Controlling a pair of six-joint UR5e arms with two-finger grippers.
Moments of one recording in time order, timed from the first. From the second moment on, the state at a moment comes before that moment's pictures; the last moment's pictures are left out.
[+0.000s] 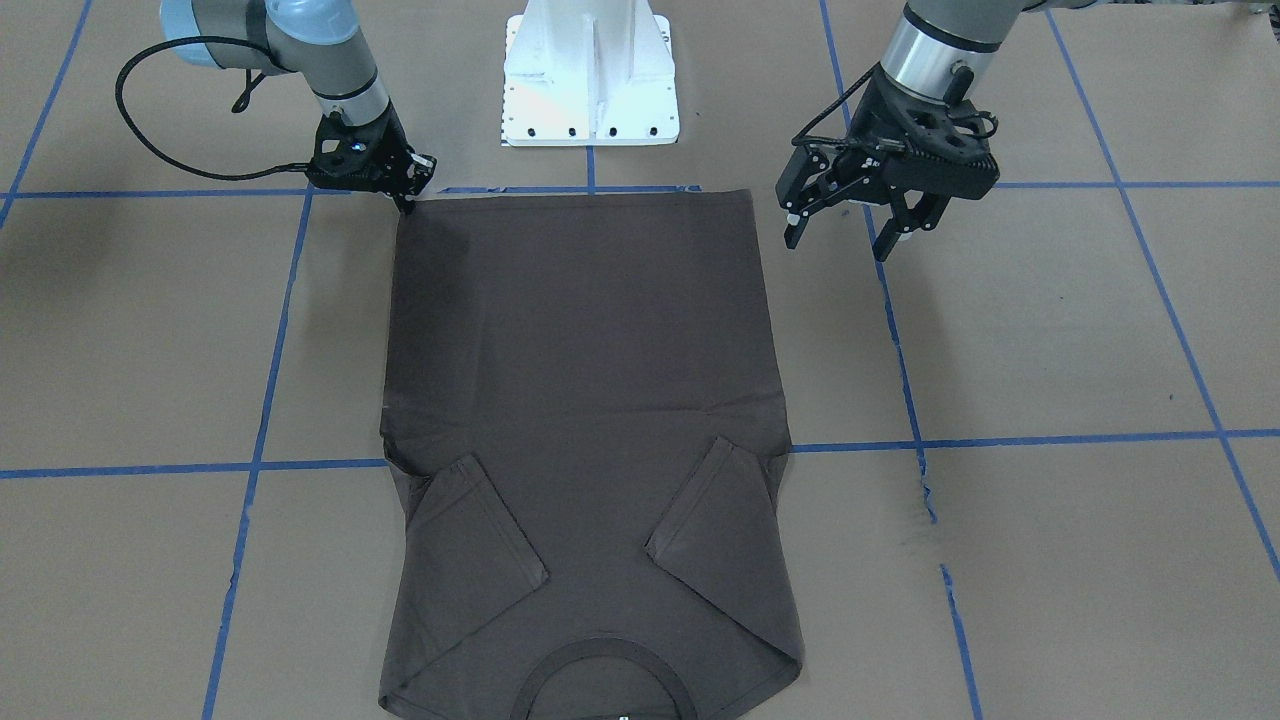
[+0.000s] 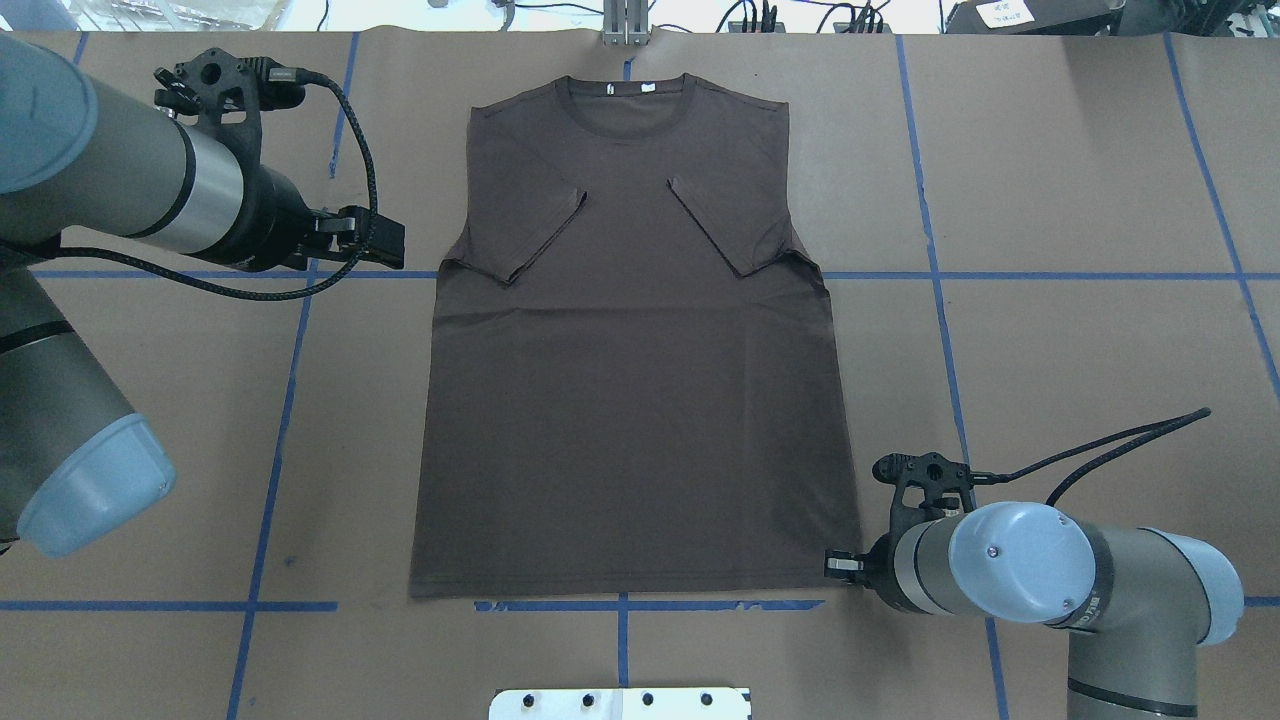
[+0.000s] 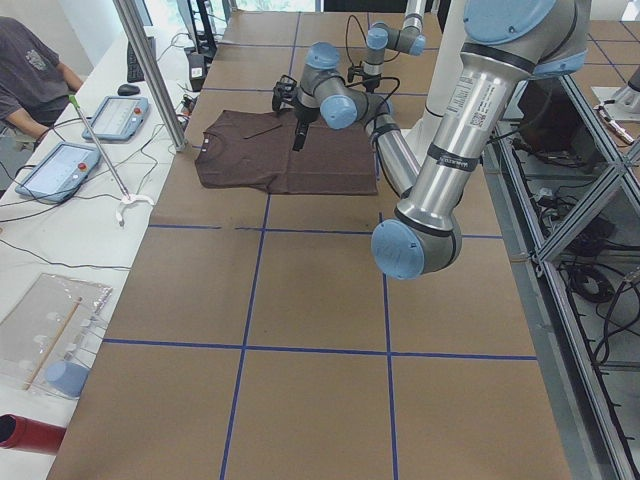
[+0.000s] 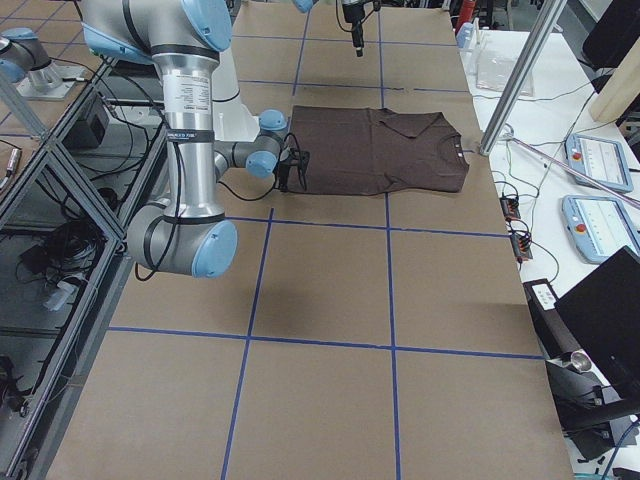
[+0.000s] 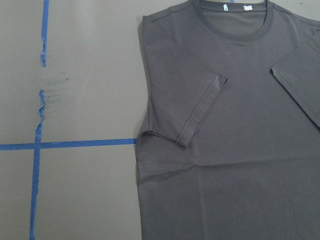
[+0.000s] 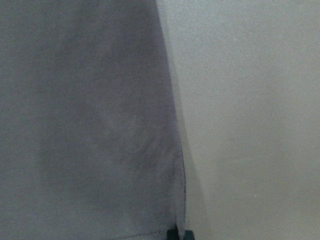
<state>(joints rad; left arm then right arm) -0.79 -1.98 -2.09 -1.61 -1.95 -1.06 0.23 -1.52 2.03 -1.26 1.70 1.56</state>
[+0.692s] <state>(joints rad) -0.70 -1.86 -2.17 -1.63 -1.95 -1.27 0.24 -1.51 2.13 -1.26 1.71 1.55</state>
